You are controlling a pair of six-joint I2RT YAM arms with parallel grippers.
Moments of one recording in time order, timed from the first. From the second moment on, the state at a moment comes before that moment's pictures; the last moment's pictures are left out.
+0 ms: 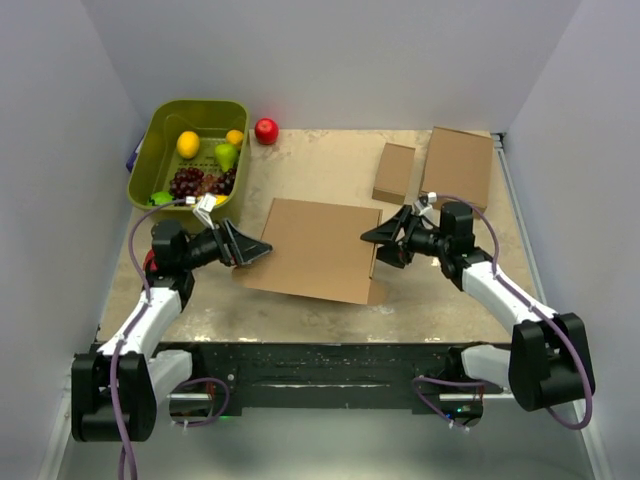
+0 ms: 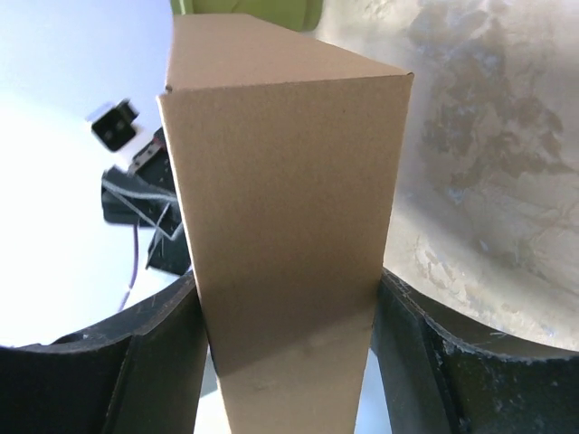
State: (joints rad) left arm 0.01 1.03 0.41 0.36 0.99 -0.71; right arm 0.20 1.21 0.61 0.12 -0.83 1.16
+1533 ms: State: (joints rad) left arm 0.01 0.90 0.62 -0.05 0.80 -0.07; right arm 0.16 1.31 0.30 0.65 -0.79 1.96
